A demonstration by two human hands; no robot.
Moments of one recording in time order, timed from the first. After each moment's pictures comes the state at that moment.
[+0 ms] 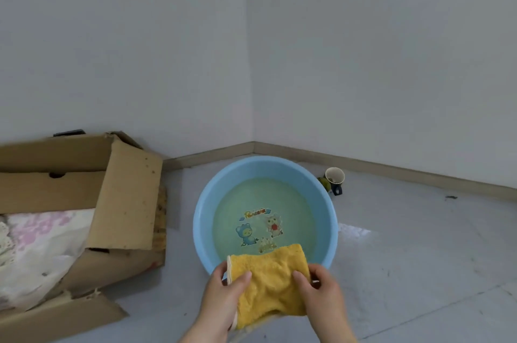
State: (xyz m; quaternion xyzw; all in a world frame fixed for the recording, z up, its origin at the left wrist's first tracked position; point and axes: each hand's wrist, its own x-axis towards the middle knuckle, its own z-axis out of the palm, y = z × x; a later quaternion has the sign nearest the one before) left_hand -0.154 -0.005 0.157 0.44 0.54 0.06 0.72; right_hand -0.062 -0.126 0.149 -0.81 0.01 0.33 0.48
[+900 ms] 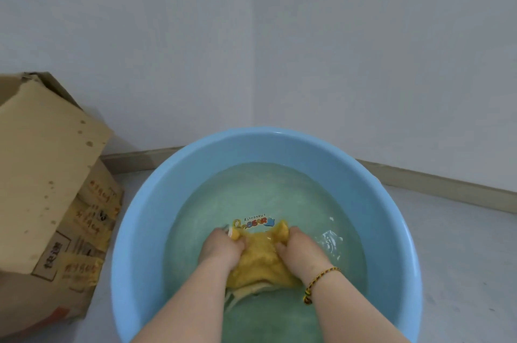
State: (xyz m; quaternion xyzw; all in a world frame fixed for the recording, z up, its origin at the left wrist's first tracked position) left_hand -0.026 0.088 -0.142 0.71 0.54 -0.05 0.45; right_hand 0.058 -0.014 -0.130 -0.91 -0.24 0.32 0.12
